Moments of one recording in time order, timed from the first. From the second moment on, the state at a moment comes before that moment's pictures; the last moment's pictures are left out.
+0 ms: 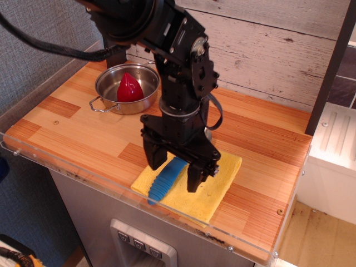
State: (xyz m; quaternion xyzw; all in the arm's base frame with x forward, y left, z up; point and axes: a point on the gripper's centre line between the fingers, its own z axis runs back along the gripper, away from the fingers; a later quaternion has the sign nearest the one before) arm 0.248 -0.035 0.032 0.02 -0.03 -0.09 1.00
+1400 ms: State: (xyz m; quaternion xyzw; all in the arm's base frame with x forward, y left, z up) arm 0.251 -0.032 0.013 0.03 0.00 -0.09 1.00
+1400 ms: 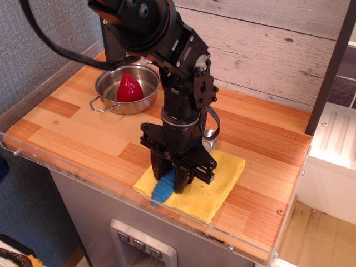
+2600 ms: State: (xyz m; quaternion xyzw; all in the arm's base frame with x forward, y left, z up) arm 0.234 0.144 0.065 0.01 -0.02 -0.03 1.00
